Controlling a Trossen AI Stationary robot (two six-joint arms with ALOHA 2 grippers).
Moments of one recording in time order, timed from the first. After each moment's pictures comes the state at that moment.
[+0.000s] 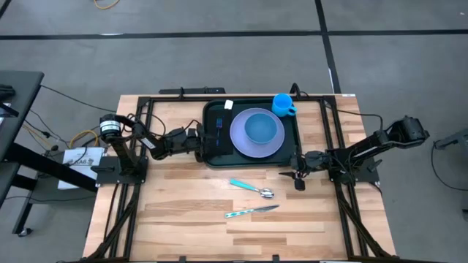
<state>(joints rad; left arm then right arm) 0.29 1.75 0.29 1.26 0.01 -1.92 0.13 1.19 0.01 0.62 0.09 -0.01</state>
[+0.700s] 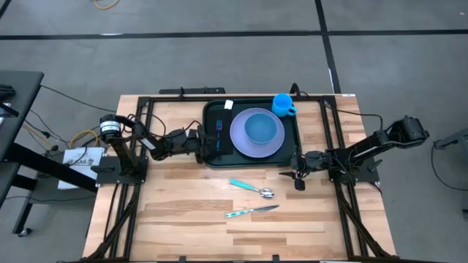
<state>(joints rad) 0.27 1.75 0.29 1.28 0.03 -1.89 0.13 1.19 0.01 0.62 0.09 -0.01</state>
